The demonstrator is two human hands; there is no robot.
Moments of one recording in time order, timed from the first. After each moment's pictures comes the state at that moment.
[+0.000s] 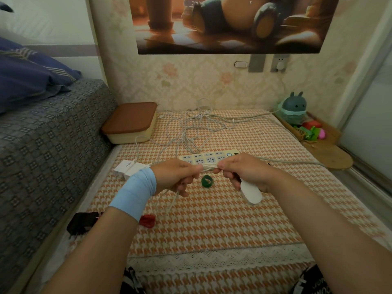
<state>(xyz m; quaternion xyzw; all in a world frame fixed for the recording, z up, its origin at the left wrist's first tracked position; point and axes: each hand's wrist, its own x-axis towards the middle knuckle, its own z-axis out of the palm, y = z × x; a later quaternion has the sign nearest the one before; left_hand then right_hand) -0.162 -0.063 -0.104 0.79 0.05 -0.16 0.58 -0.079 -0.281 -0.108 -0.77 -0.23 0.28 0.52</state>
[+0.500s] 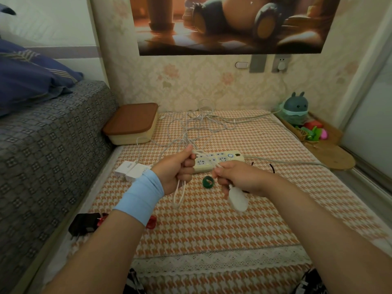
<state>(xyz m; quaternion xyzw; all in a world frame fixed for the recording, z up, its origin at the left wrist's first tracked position) -0.147 -0.069 -0.109 0.54 0.10 -0.09 0.83 -0.091 -0.267 -0.111 -0.78 -0.27 0.32 0.46</state>
